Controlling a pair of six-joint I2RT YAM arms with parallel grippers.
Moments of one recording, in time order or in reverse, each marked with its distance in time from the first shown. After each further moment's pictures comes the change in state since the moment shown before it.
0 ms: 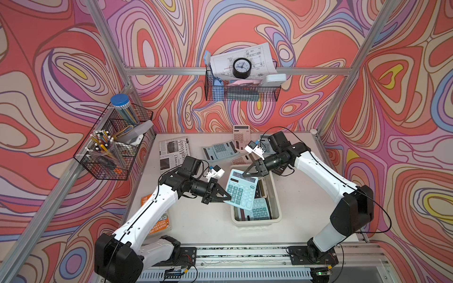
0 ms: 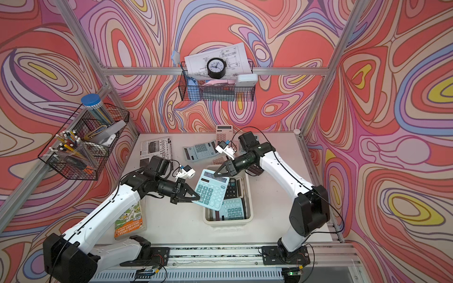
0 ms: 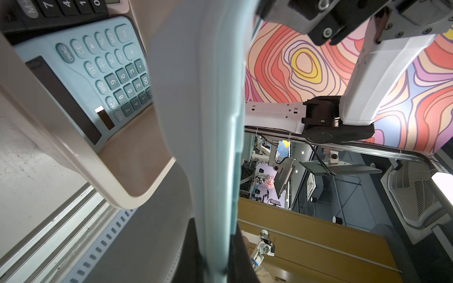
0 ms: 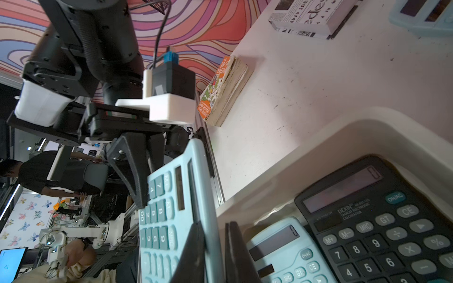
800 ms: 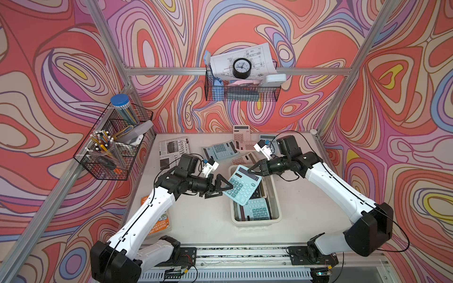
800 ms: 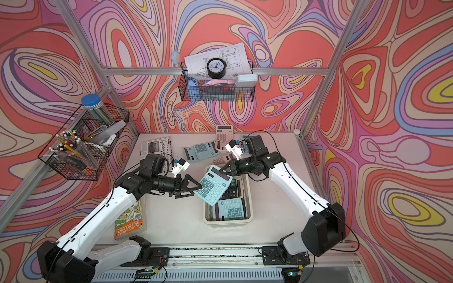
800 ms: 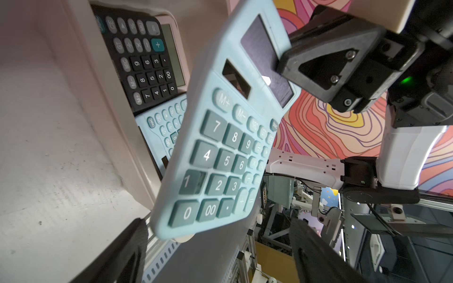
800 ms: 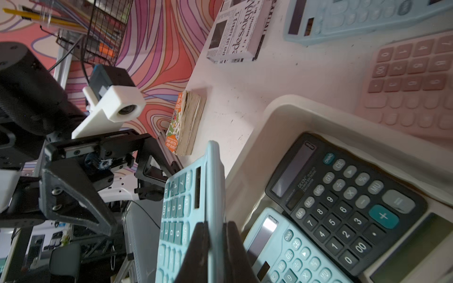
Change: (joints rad) left arm 0.004 -0.066 0.038 0.079 -0.354 -0.035; right arm -0.007 -0.227 -0.185 0.231 0.327 0.437
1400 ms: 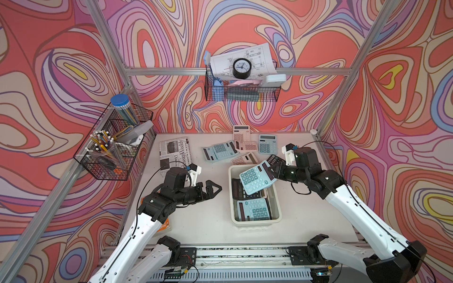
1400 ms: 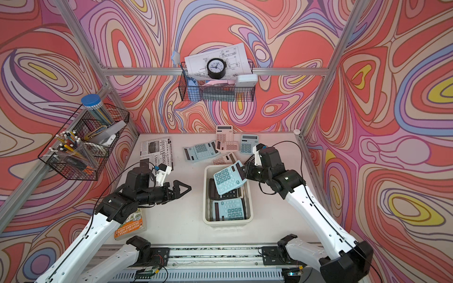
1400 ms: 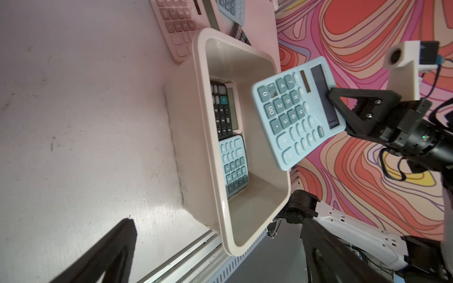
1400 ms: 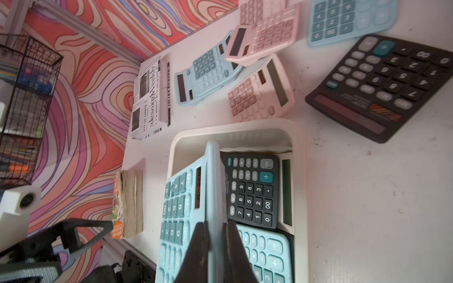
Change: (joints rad) left arm 0.004 -0.299 -0.189 0.016 -0.381 -0.078; right arm 0.015 -0.292 -0.193 0.029 0.573 0.338
